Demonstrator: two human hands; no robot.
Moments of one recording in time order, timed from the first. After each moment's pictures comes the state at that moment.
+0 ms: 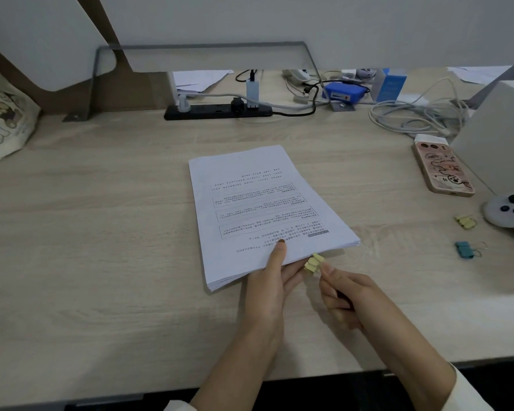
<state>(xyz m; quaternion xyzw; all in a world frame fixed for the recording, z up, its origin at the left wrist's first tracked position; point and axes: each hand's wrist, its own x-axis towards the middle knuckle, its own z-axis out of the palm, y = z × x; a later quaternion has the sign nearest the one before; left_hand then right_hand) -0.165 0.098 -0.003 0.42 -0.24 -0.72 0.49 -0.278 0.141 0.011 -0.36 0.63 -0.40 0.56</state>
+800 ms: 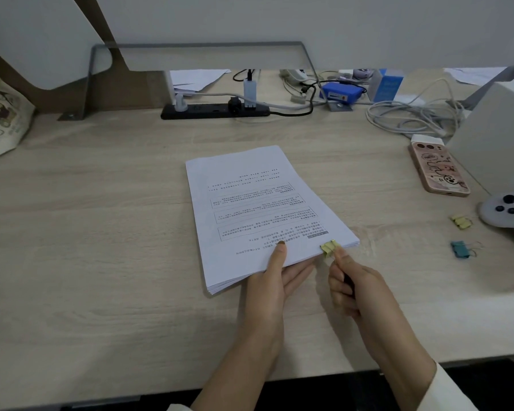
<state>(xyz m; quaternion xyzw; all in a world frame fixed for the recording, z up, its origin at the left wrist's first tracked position) -0.167 0.102 -0.005 0.40 -0.27 -0.73 0.49 -0.276 0.134 0.009 -0.22 0.64 -0.50 0.54</state>
